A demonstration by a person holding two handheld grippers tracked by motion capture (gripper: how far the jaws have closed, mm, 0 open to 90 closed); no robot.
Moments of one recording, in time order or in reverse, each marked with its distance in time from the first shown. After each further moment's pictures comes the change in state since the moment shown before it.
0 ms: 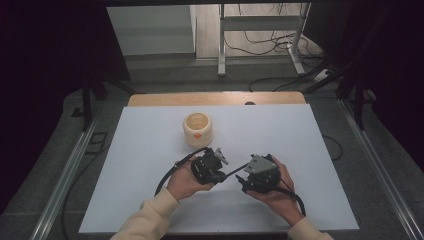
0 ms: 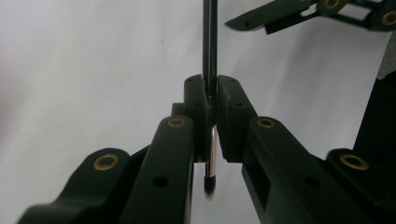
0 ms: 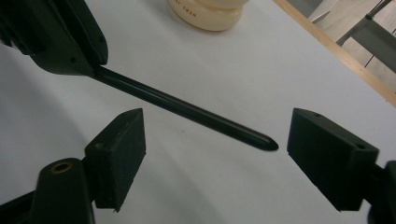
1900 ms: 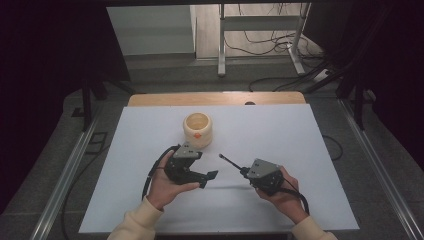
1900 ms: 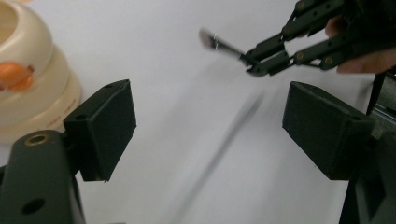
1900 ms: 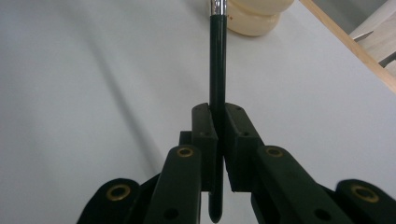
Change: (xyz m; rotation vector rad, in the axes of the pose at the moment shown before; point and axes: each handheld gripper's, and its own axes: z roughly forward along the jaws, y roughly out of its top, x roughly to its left) left arm 0.007 -0.059 -0.049 -0.422 0.094 -0.158; right arm -0.006 -0.008 -0.006 -0.034 0.138 -0.095
